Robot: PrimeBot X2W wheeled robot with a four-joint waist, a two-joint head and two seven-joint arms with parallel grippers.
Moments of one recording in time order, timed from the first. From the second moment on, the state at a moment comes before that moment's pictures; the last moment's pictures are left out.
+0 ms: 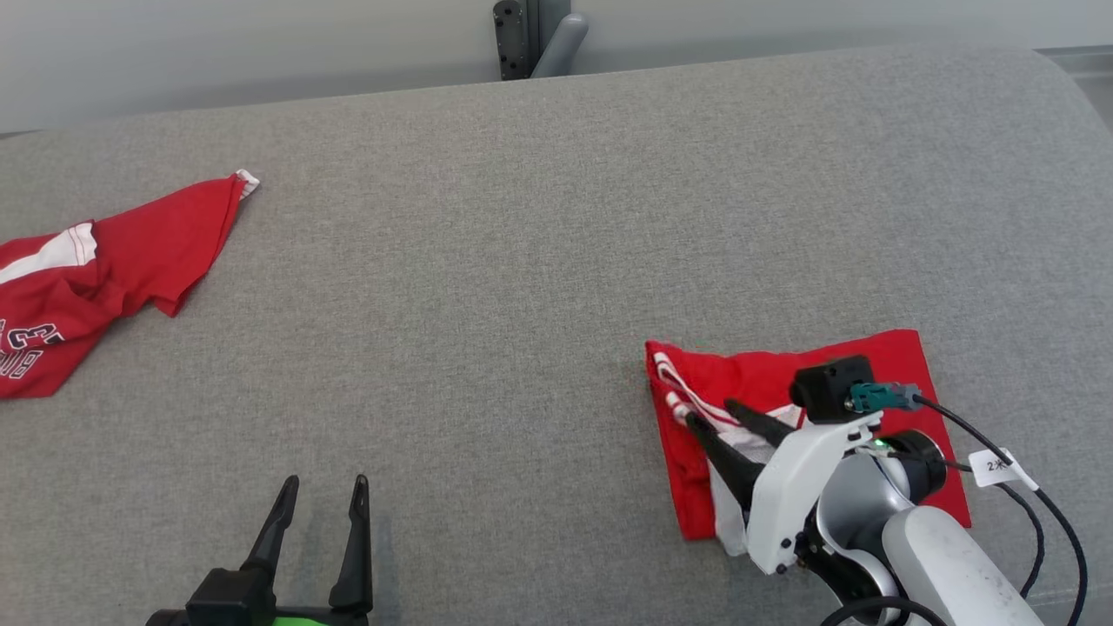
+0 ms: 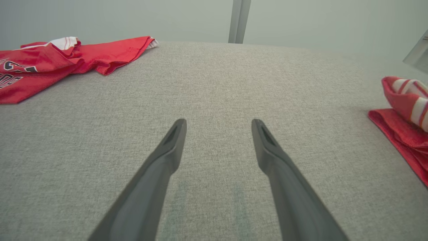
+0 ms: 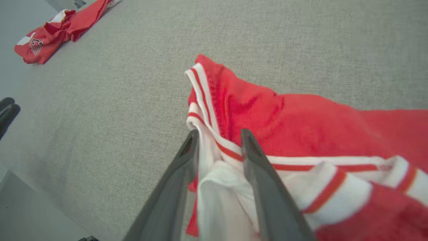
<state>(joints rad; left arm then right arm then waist) 0.11 0.05 -0.07 0.15 -0.17 -0.11 -0.26 -0.18 -0.14 0.30 0.11 0.41 0.13 0.41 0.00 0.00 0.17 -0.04</state>
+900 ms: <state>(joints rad) 0.09 0.06 -0.08 0.16 -0.14 -0.12 -0.26 -0.24 -0.21 0.08 0.46 0.19 0.13 -0.26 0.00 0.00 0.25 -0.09</state>
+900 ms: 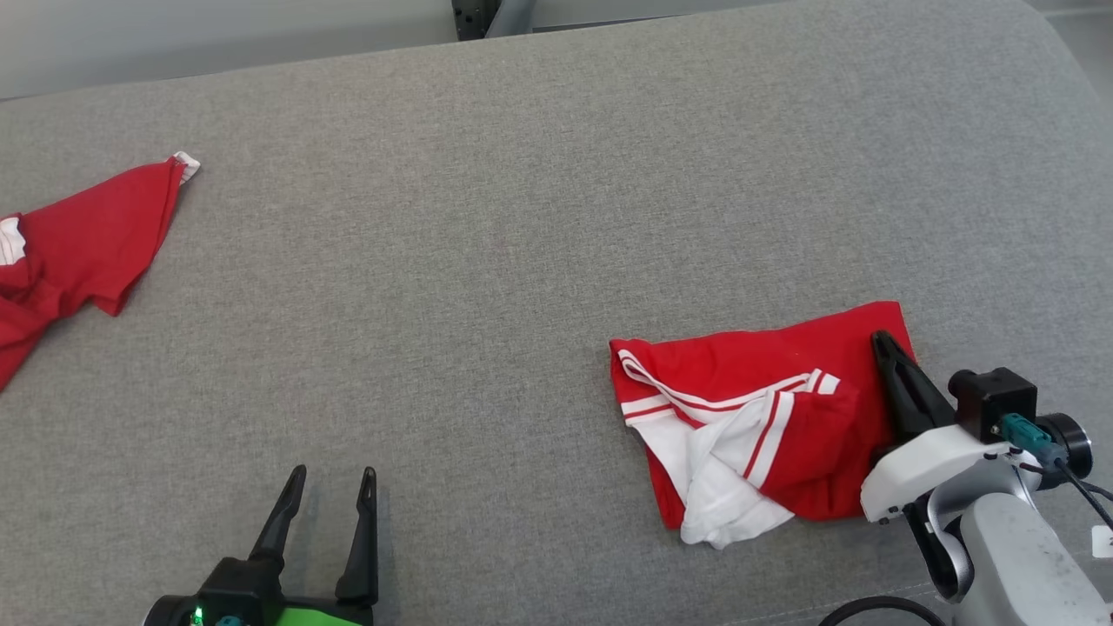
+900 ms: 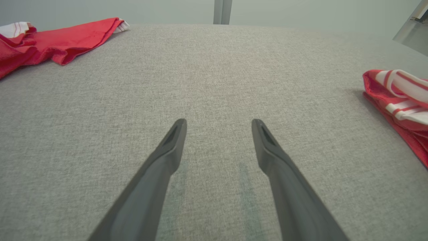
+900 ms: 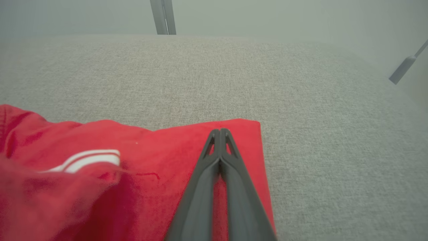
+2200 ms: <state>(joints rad) 0.09 0.05 -0.08 0.15 -0.20 -0.10 -0.26 -0.15 -0.24 0.40 0.25 0.14 0.13 -0.26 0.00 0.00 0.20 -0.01</state>
